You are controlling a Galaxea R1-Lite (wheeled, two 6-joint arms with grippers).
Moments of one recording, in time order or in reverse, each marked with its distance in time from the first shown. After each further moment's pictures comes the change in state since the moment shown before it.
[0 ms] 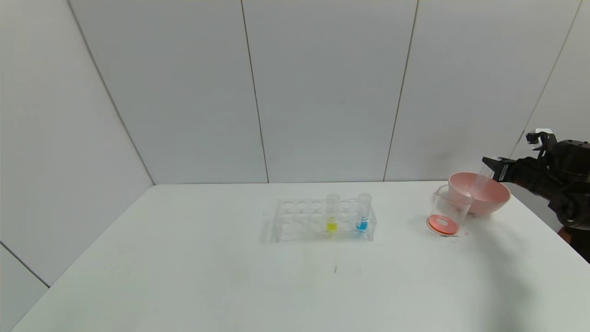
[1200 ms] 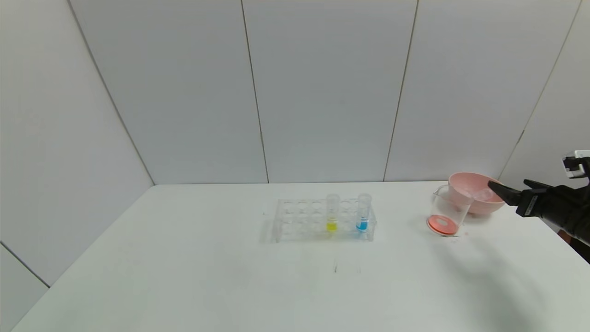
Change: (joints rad) left arm 0.000 0.000 0.000 0.000 0.000 0.000; right arm 0.042 -0.419 0.744 -0.309 0.021 0.001
